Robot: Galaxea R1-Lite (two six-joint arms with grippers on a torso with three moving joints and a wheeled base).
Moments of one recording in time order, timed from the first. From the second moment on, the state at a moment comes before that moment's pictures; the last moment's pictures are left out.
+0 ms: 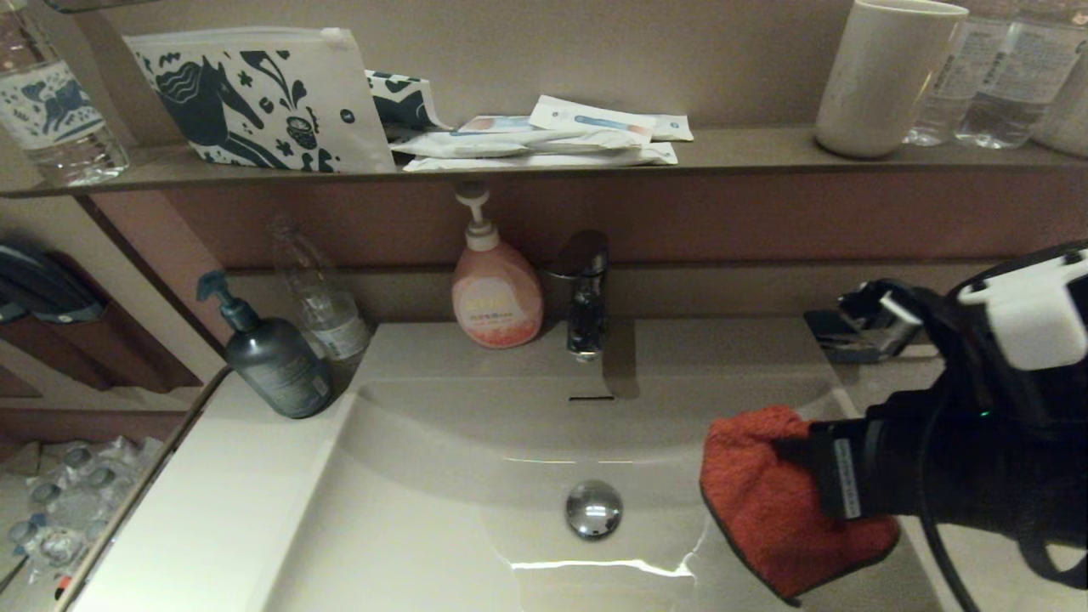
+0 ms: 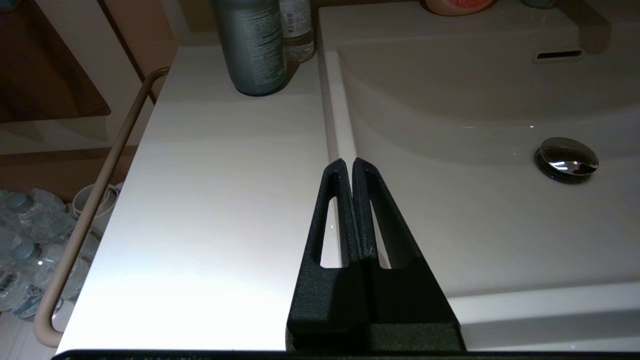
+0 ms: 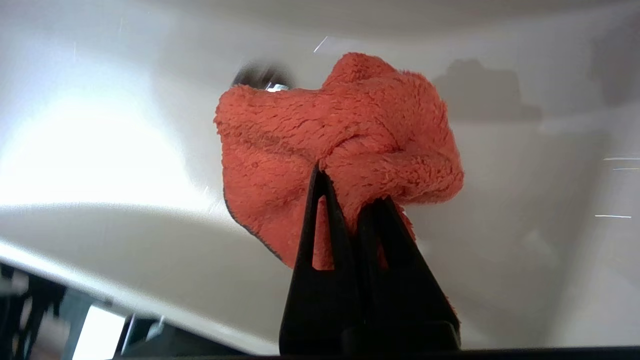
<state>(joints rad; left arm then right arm) 0.00 0.00 0.00 -0.03 -0.04 0.06 0.76 1.44 -1.02 0.26 -0.26 0.47</state>
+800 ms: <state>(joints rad) 0.00 0.00 0.00 -0.03 -0.04 0.06 1.04 2.06 -1.41 0.20 -0.22 0.65</state>
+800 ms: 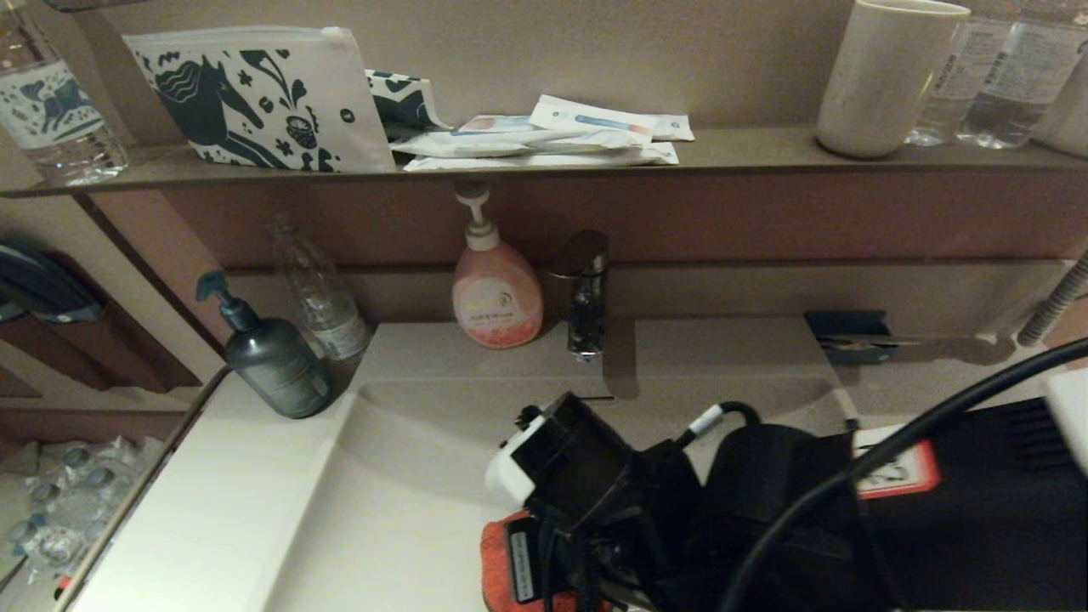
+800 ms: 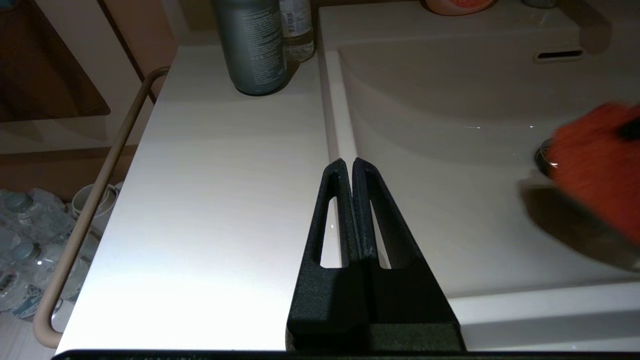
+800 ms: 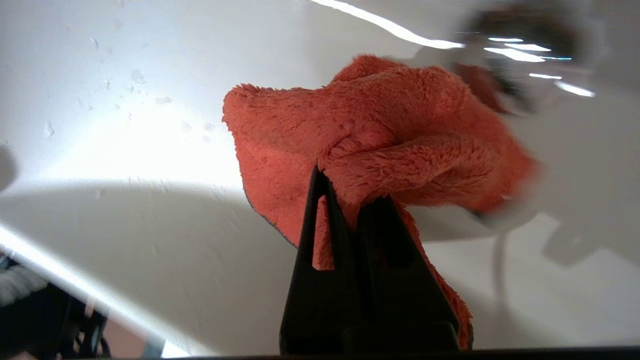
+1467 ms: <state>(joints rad) 0.00 0.00 0.00 -0.03 -0.04 0.06 1.09 2.47 -1.87 0.27 -0.13 0.65</state>
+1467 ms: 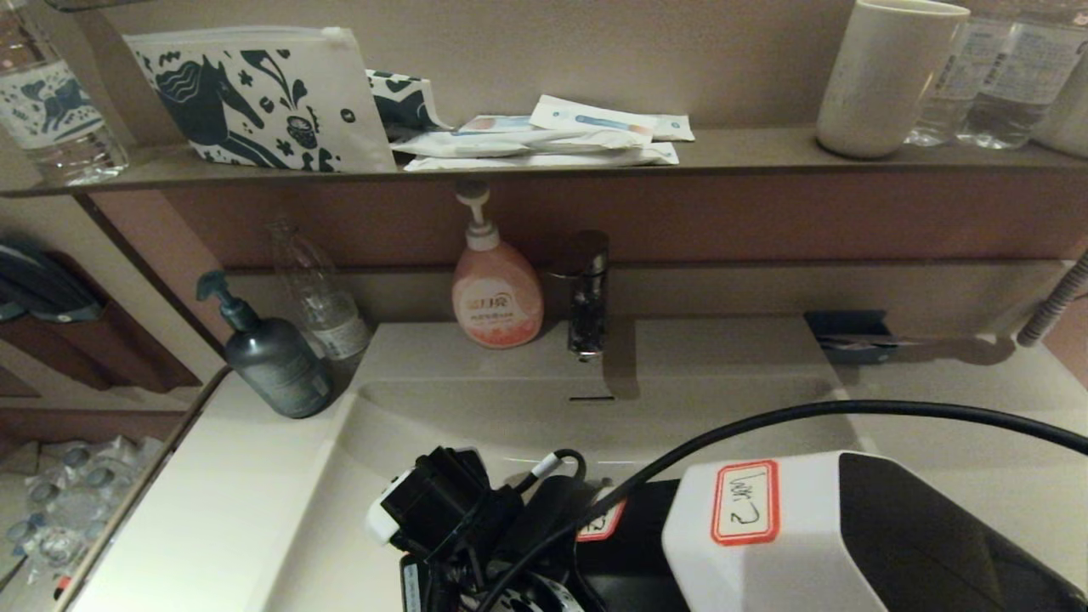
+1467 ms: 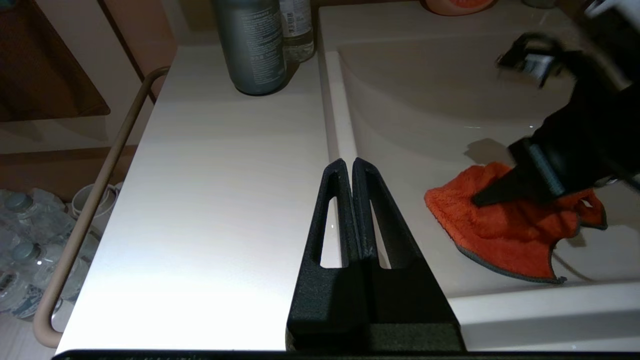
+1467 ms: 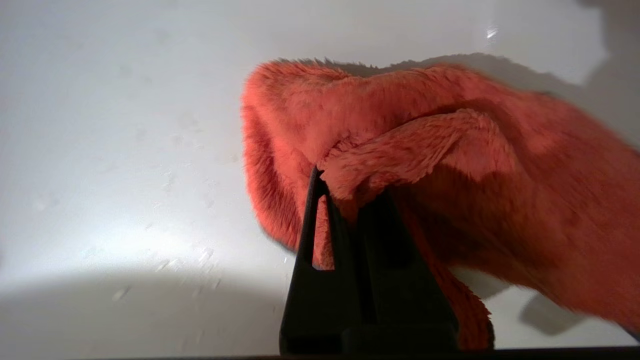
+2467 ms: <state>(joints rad) 0.00 0.00 0.00 -0.03 -0.04 0.06 1.12 2.67 -1.97 -0.33 -0.14 0.42</state>
